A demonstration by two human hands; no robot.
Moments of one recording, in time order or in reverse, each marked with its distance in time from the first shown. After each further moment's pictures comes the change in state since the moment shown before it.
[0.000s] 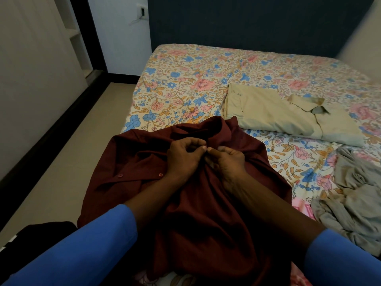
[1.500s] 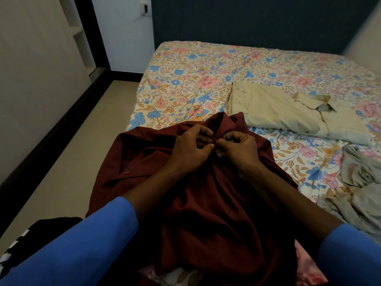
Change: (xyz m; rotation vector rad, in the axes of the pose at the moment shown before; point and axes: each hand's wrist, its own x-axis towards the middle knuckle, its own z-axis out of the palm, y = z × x) left_hand 0.010 0.014 -0.018 0.160 -0.211 0.235; right_hand 0.009 -0.024 -0.009 -0.510 -0.010 -0.332
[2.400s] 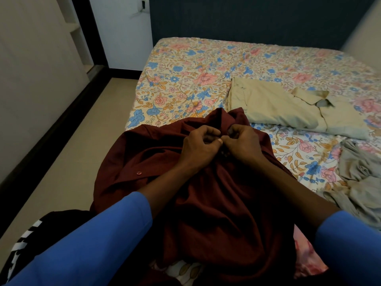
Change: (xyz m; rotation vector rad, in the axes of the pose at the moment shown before) left_hand 0.001 0.006 0.027 -0.067 0.069 -0.143; right_hand 0.011 0.002 -0.013 -0.433 -0.023 -0.179
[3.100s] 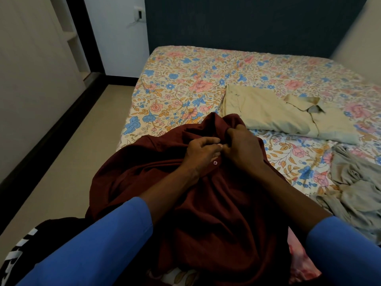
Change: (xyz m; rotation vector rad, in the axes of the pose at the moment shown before) left_hand 0.003 0.005 0.018 -0.509 -0.130 -0.372; right_hand 0.009 0.009 -0.011 -0.609 0.101 -0.344
